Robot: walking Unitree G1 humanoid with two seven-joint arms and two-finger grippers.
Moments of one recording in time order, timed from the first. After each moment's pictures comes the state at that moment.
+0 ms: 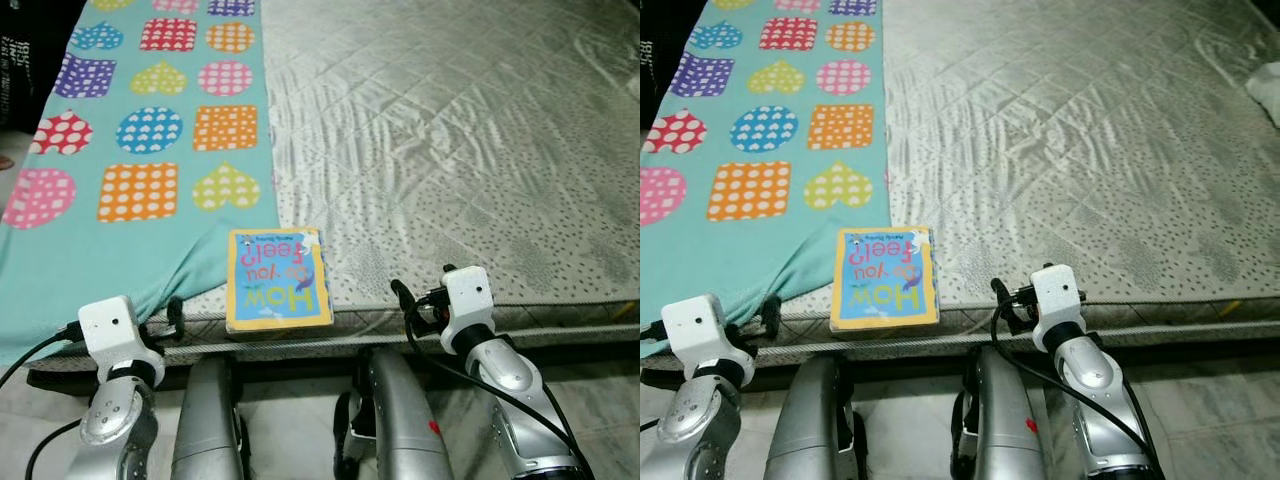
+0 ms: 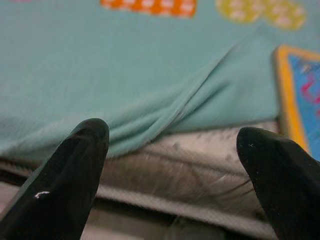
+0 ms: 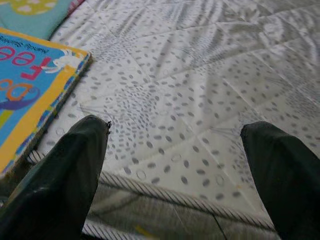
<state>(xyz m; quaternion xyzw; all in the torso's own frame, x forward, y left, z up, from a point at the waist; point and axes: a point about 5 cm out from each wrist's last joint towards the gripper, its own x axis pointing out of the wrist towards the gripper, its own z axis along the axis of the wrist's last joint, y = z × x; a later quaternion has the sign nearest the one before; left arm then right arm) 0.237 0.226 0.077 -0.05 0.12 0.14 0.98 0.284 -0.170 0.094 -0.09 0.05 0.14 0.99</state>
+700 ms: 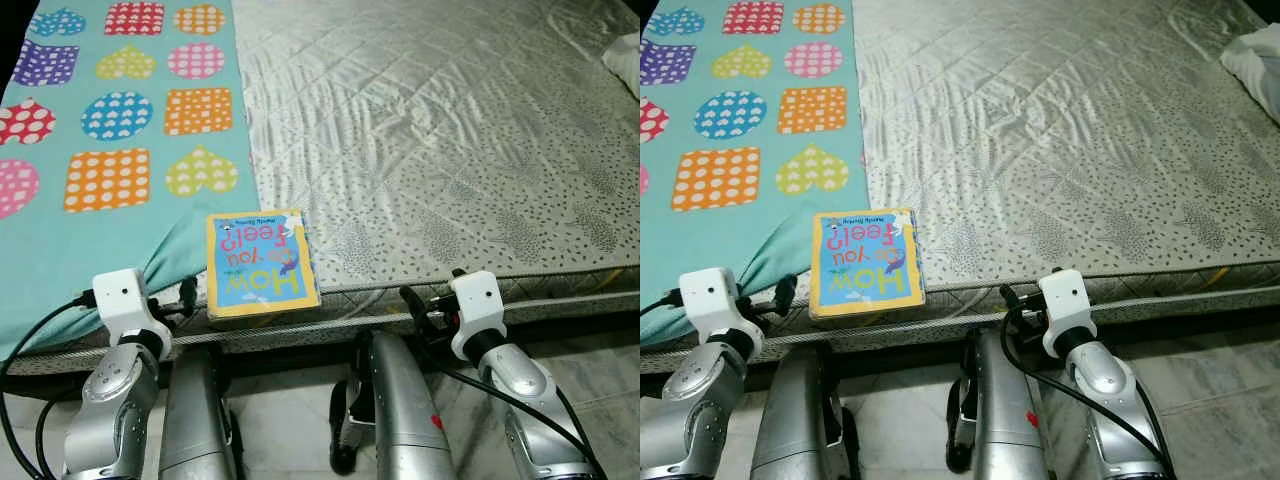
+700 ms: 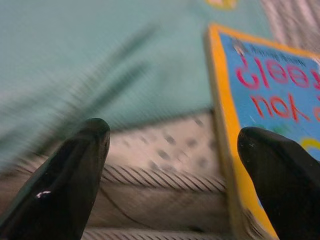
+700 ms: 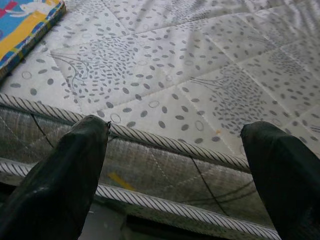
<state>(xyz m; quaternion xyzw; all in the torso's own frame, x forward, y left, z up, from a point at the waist) 0.272 0.212 0.086 -0.12 0.13 0.03 0.98 0.279 -0.183 0.094 -0.11 0.06 0.13 0.98</state>
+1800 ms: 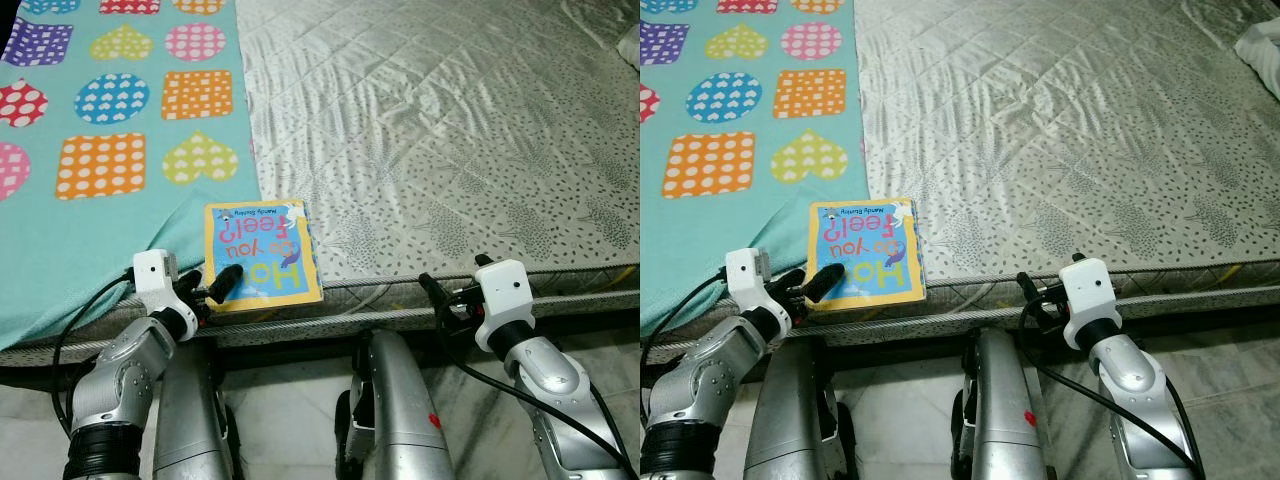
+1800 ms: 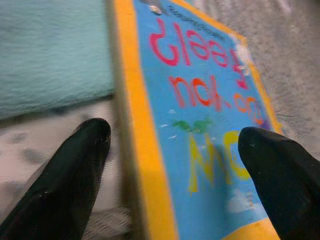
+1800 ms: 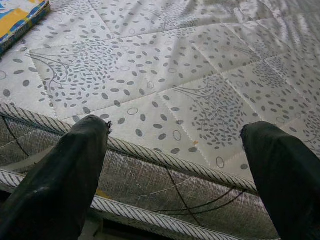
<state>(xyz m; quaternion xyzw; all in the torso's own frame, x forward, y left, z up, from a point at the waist) 0.307 0.191 0.090 -0.24 0.14 -0.15 0.95 0.273 -0.199 0.119 -0.13 0.03 0.12 0.98</state>
